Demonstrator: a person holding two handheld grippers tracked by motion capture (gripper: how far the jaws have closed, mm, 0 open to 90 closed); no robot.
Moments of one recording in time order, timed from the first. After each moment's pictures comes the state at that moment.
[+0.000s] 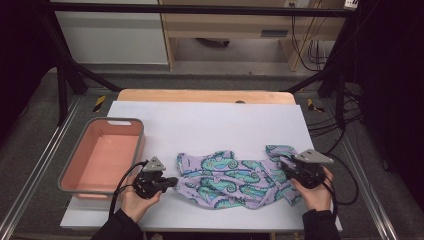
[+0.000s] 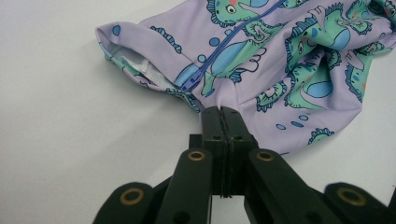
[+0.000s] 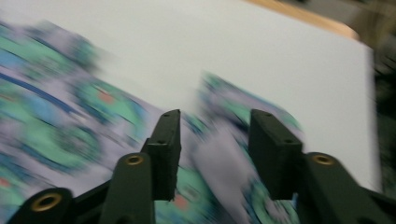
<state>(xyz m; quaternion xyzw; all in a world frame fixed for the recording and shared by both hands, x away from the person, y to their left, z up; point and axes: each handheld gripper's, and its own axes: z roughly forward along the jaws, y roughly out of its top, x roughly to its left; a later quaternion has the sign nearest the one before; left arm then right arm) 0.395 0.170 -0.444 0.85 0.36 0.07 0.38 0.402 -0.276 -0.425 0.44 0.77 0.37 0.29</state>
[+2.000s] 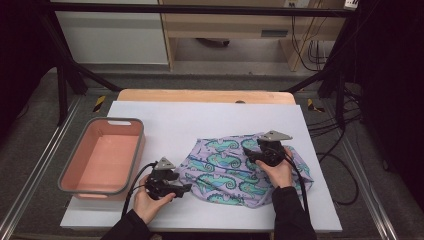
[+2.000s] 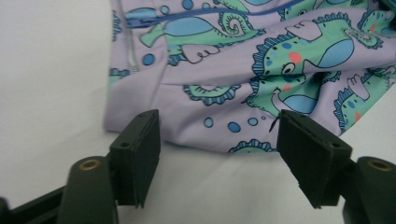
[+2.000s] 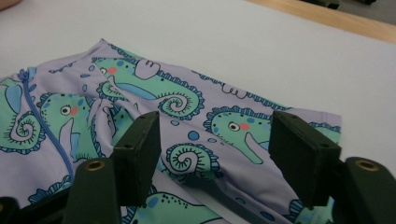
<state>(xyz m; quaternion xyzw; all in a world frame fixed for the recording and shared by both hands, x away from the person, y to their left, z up) 0.402 0.136 -0.469 0.83 0.41 0.06 0.38 0.476 -0.210 -0.448 0.43 0.78 0.40 0.22</state>
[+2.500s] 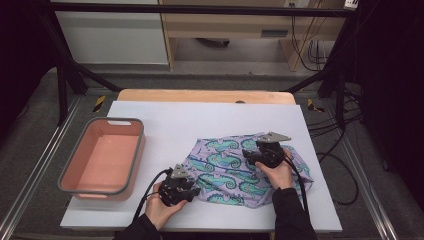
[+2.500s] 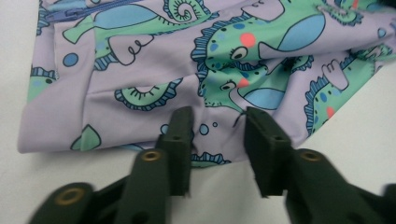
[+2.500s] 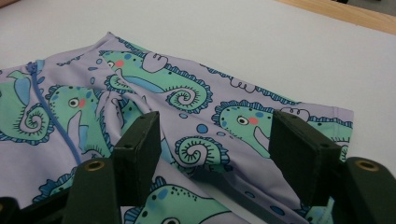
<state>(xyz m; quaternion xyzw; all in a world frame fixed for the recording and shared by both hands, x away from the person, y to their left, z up) 0.387 0.105 -0.473 0.85 0.38 0.08 0.36 0.474 -0.210 -0.450 0.42 0.78 0.41 0.22</state>
